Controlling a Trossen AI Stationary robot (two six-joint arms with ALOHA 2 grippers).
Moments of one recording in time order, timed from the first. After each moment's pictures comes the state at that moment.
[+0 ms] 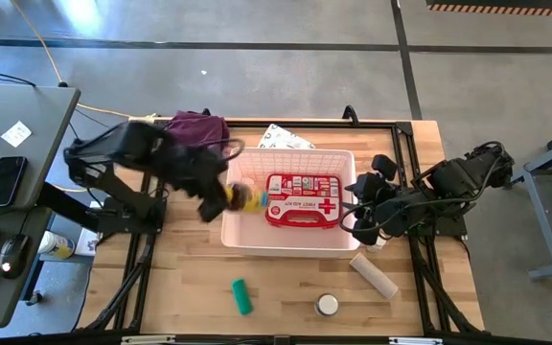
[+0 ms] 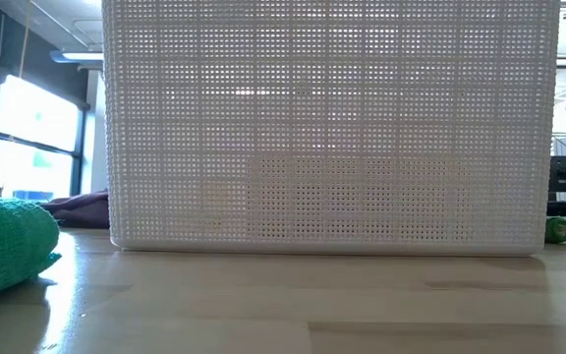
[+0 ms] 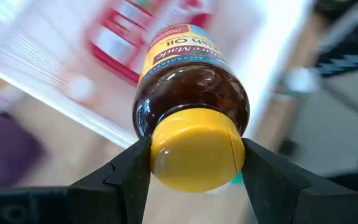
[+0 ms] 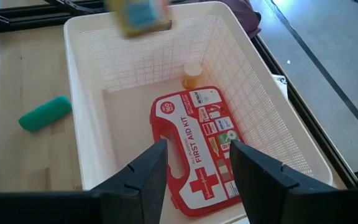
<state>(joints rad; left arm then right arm) -0.17 1.54 2.10 -1.57 -0.11 -0.70 0.50 1.43 1.85 -1.39 0.64 0.63</state>
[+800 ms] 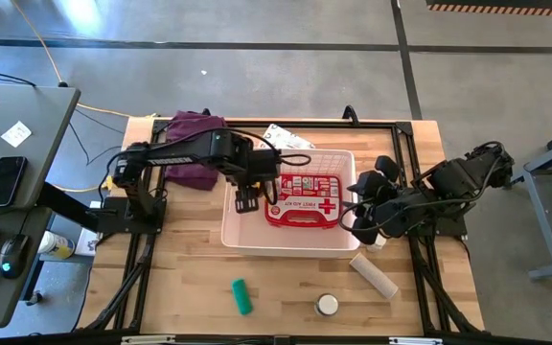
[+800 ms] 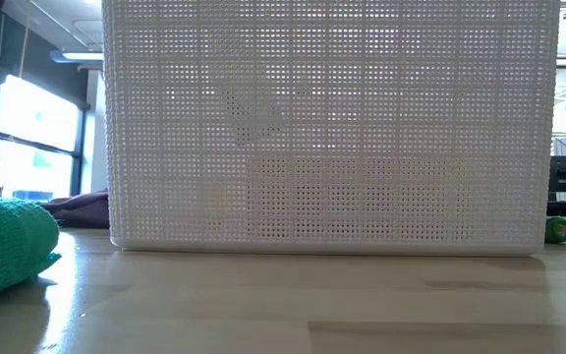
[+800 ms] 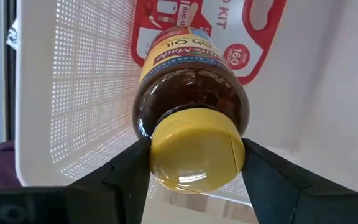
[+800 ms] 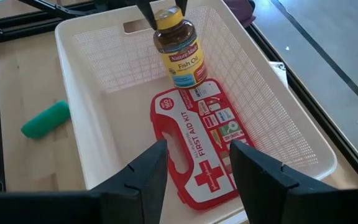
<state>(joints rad) 0.01 1.82 2.06 -1.57 -0.17 -0.12 0.50 1.43 1.85 -1.42 0.64 0.73</state>
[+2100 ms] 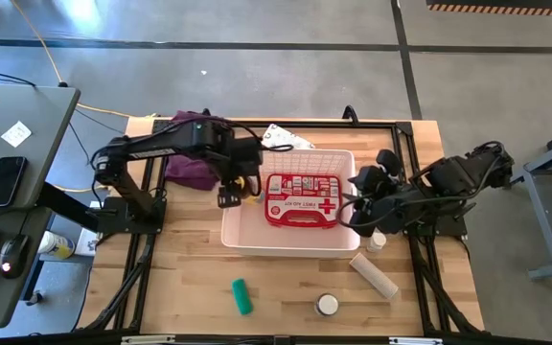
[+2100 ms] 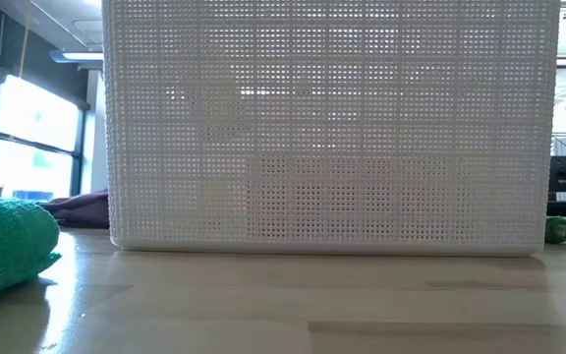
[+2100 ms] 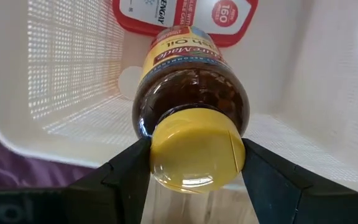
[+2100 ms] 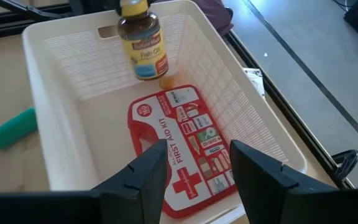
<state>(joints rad) 0.08 1.68 1.89 -1.57 -0.03 -0.05 0.47 1.43 1.85 -1.45 0.70 0.71</state>
